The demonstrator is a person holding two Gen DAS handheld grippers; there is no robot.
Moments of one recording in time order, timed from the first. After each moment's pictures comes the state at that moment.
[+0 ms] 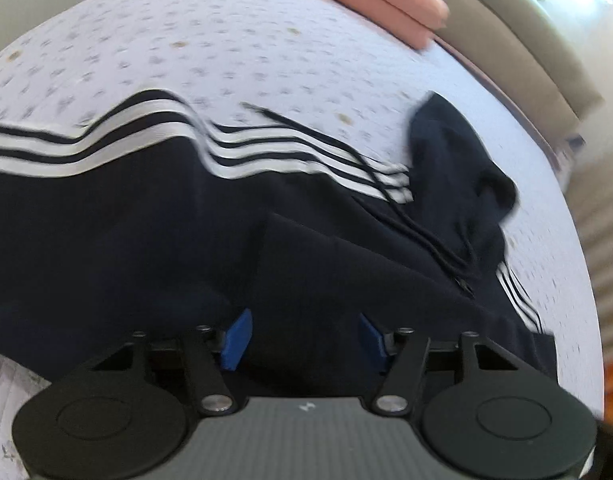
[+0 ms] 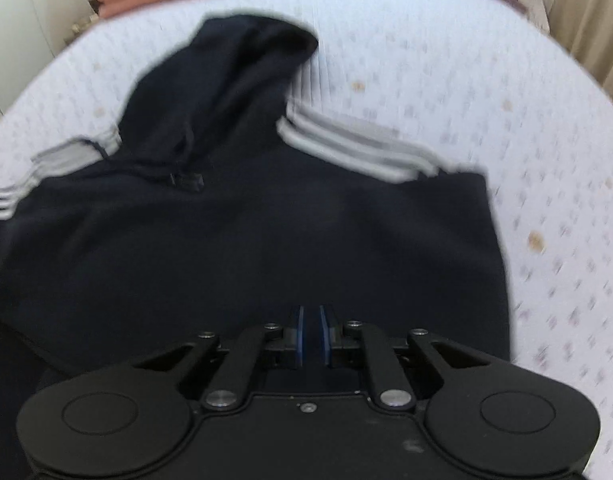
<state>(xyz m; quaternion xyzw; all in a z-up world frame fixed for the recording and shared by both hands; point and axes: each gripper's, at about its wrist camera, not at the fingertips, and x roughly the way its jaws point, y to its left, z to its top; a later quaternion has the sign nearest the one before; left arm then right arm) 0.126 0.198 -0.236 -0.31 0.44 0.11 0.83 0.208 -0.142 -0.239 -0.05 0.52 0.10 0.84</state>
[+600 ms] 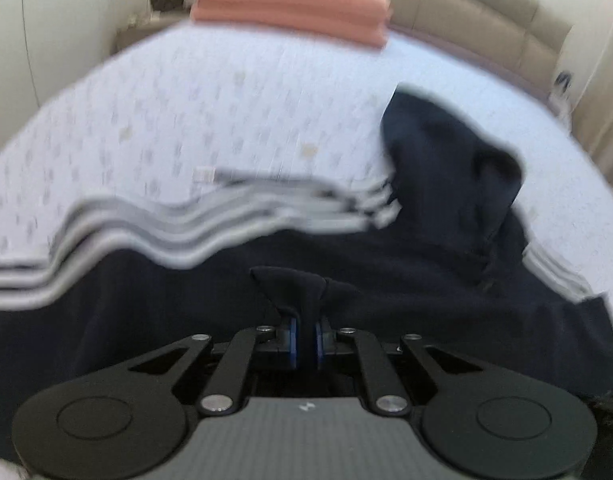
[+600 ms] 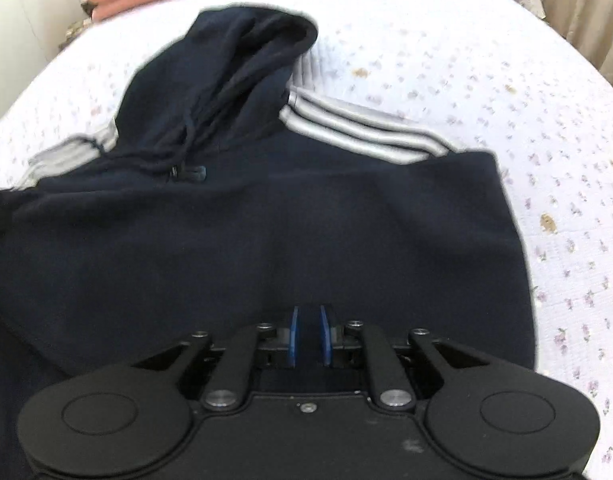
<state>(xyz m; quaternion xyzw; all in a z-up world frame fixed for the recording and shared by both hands) 0.168 0.159 -0.215 -0.15 0.41 0.10 0.89 0.212 -0.138 -0.237 -0.03 0.51 0.09 0.85</state>
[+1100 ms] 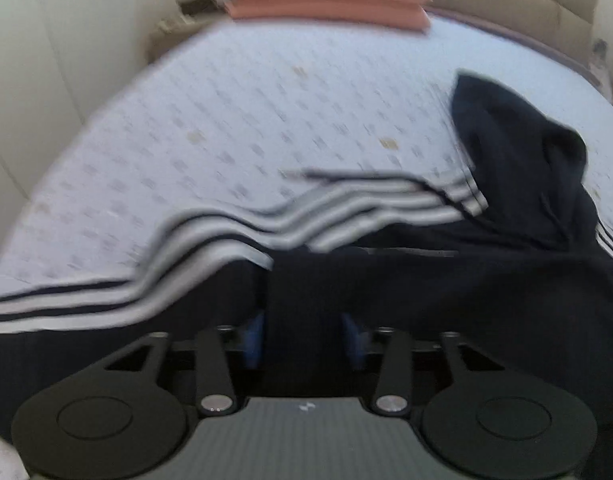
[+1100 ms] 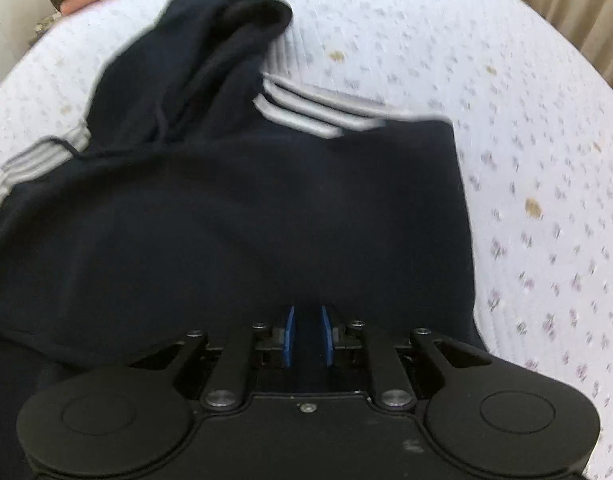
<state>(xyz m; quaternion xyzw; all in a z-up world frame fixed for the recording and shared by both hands) 0.158 0.195 -0.216 -0.07 0.44 0.19 0.87 0.219 -0.130 -0.233 -0.03 0.54 0.05 0.84</state>
